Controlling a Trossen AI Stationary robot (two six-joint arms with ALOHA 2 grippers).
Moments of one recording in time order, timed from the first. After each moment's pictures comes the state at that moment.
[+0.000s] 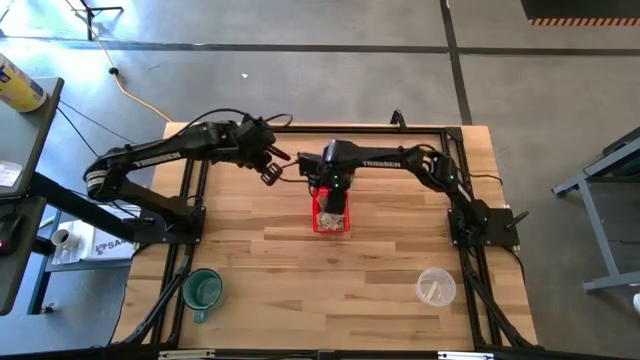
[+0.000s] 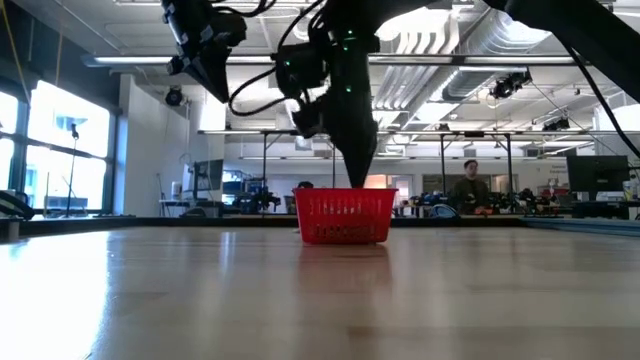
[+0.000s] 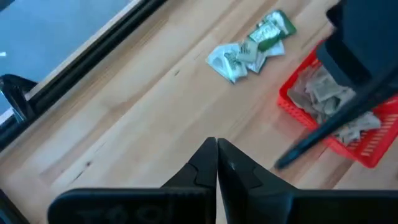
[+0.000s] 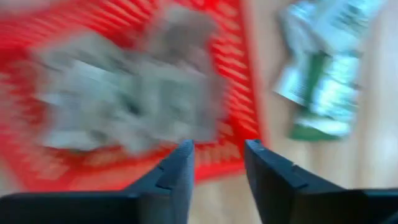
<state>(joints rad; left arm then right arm) 0.33 1.30 1.28 -1.01 -0.23 -0.37 -0.22 2.24 1.98 -1.33 0.03 0.00</state>
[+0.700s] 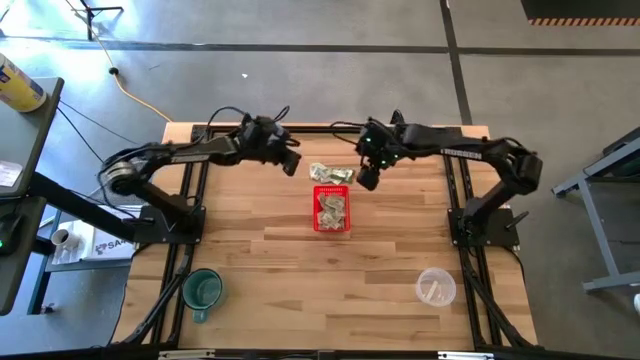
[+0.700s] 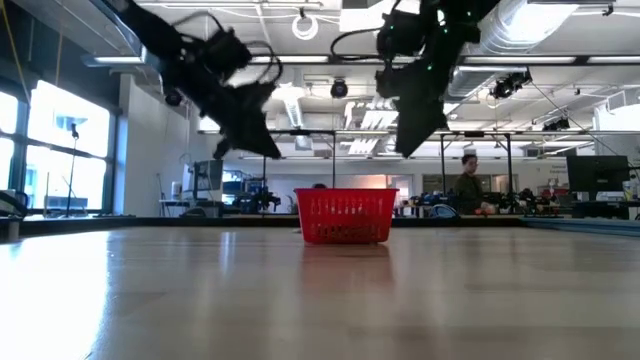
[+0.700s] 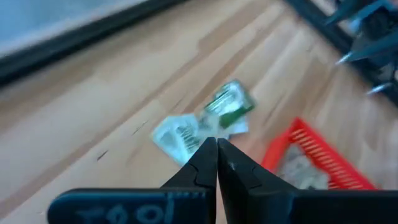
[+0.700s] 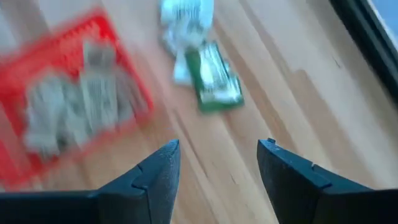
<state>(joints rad) 0.55 1.45 0.84 -0.02 0.18 -0.35 -0.43 1.58 1.22 -0.76 -0.02 0.08</state>
